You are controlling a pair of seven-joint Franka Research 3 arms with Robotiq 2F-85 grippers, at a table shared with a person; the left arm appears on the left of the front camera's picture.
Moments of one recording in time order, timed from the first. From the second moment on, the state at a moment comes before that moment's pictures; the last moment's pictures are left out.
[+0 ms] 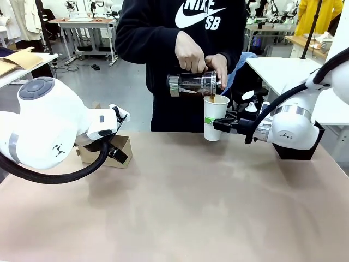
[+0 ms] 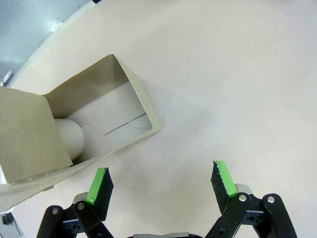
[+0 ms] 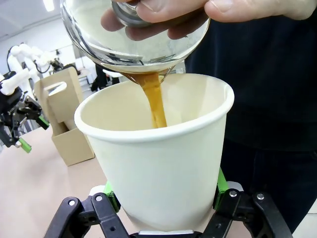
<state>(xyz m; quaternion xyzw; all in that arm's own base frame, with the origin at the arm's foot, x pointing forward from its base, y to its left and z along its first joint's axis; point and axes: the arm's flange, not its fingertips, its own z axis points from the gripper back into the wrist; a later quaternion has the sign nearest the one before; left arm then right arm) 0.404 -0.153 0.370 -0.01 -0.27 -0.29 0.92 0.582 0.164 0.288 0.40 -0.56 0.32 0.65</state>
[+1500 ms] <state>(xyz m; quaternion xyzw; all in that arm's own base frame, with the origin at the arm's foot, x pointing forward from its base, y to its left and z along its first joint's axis) 0.404 -0.153 0.370 -0.01 -0.27 -0.29 0.92 0.581 0.163 0.286 0.40 -0.56 0.32 0.65</state>
